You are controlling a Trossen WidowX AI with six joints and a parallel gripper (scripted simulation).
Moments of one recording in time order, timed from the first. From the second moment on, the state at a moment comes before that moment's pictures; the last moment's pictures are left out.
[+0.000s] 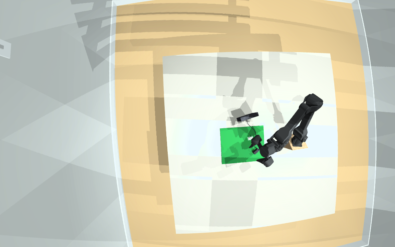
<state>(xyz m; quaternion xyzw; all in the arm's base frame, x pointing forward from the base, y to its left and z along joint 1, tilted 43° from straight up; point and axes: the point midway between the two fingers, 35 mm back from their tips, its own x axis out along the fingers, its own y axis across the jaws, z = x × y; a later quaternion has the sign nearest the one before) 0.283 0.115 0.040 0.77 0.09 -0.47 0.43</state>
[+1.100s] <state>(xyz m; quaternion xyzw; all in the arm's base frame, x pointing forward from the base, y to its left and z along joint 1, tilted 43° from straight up) 0.240 0.044 -0.045 0.69 0.10 -0.52 0.50</state>
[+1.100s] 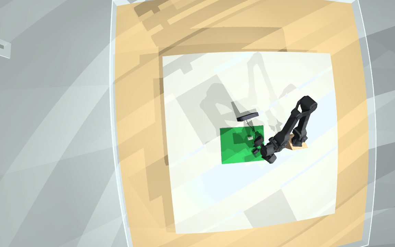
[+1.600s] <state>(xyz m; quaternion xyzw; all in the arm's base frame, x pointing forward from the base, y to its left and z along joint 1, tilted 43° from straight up) 0.243 0.027 -0.064 0.69 0.10 -0.52 0.50</state>
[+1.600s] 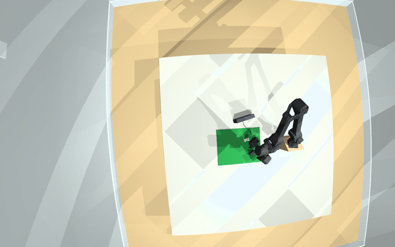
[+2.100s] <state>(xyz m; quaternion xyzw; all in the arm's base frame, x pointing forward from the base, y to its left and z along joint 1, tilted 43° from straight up) 0.242 0.018 -0.072 0.69 0.10 -0.52 0.50</state>
